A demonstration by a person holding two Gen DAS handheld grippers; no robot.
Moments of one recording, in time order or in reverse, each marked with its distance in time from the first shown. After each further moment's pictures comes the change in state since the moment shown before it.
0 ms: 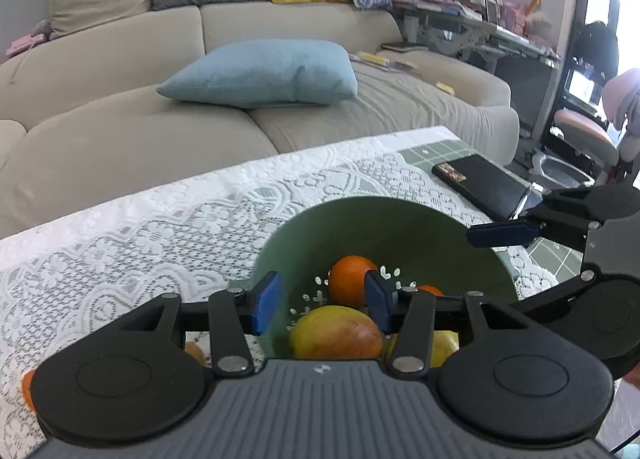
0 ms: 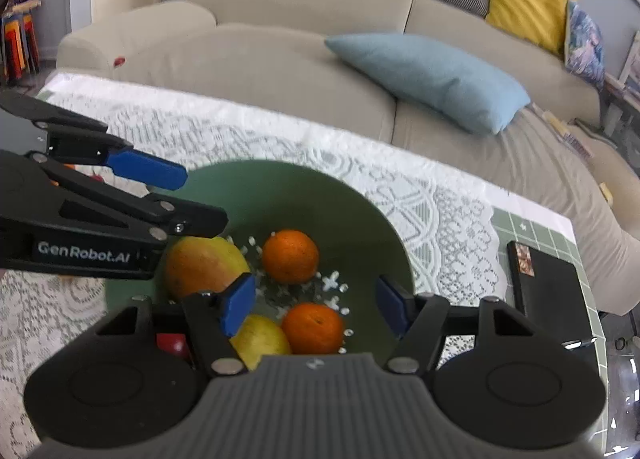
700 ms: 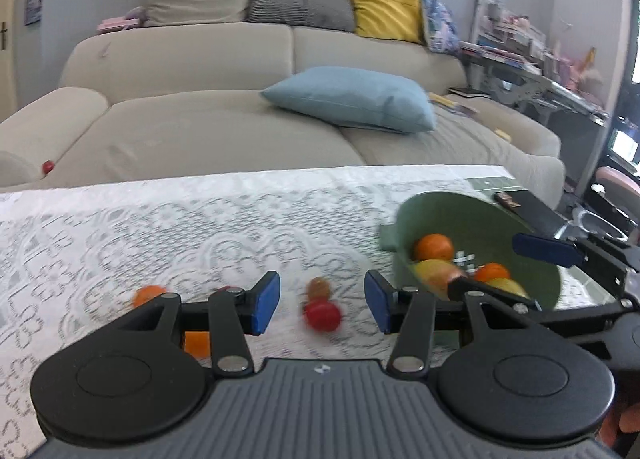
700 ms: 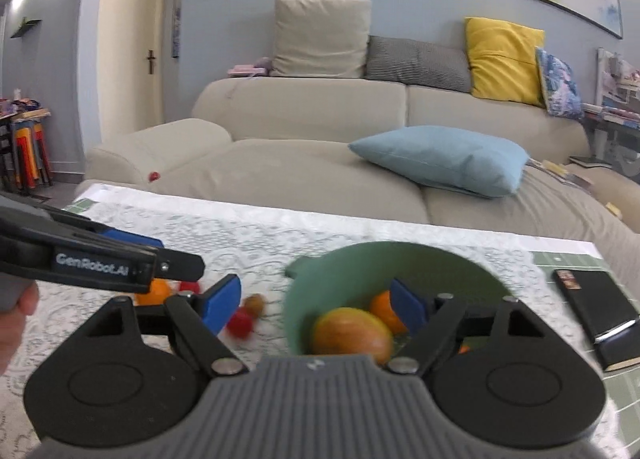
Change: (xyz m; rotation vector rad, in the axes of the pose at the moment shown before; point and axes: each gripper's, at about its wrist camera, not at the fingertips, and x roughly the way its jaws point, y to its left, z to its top) left arm -0.078 0.077 -0.063 -0.166 -0.093 0.141; right arm -0.039 0.101 -0.024 0.133 -0.322 0.050
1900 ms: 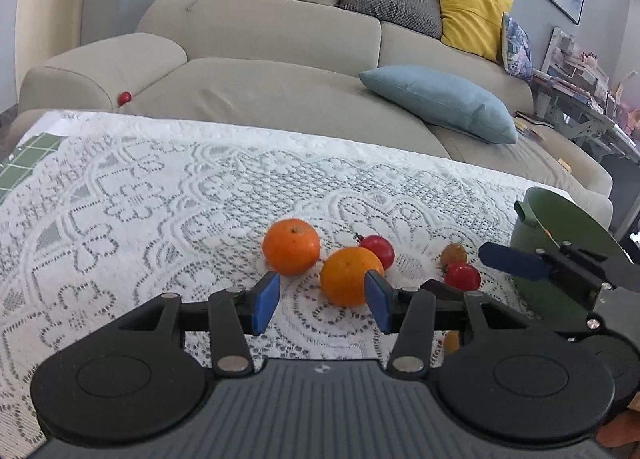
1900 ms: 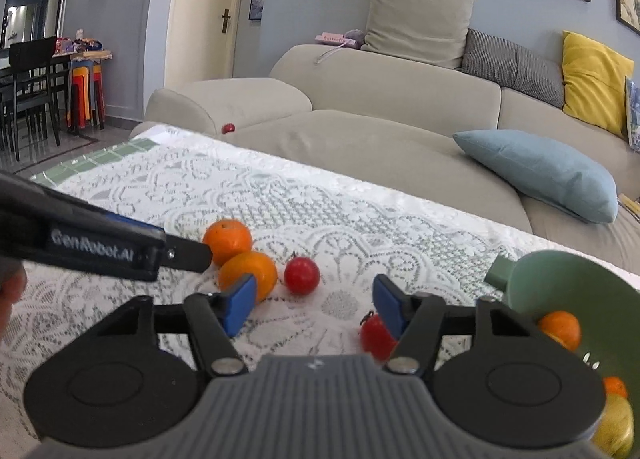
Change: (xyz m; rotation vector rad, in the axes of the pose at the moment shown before) left arm -0.001 0.103 -0.053 -0.184 0.002 0.085; right arm 0.086 0.101 -0.023 -0.177 0.053 0.132
